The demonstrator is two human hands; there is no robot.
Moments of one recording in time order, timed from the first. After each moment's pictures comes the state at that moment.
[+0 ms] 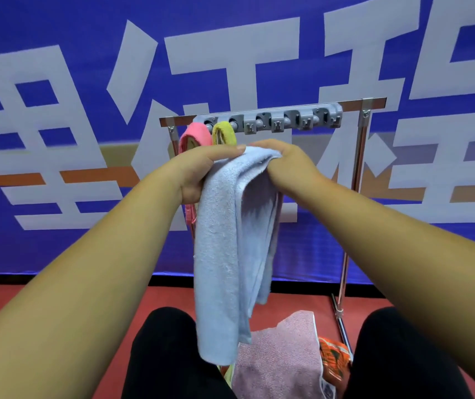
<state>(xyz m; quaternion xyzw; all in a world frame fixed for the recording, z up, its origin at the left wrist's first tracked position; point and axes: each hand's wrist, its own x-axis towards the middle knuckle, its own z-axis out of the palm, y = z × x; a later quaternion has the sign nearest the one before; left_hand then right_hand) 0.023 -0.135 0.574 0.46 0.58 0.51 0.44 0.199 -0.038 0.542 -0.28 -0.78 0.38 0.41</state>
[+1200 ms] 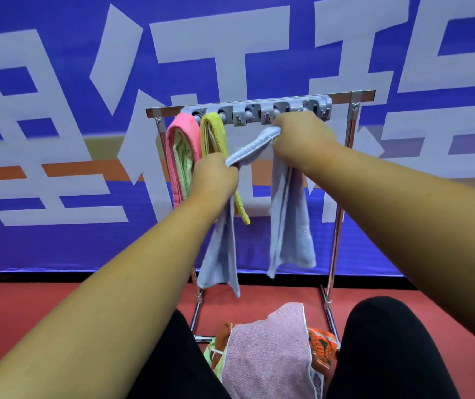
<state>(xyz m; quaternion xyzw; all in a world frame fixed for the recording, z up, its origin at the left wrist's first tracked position) 0.052 -0.081 0.519 0.49 0.78 0.39 -0.05 0.214 -0.002 0.584 -0.48 -0.84 -0.02 0.27</state>
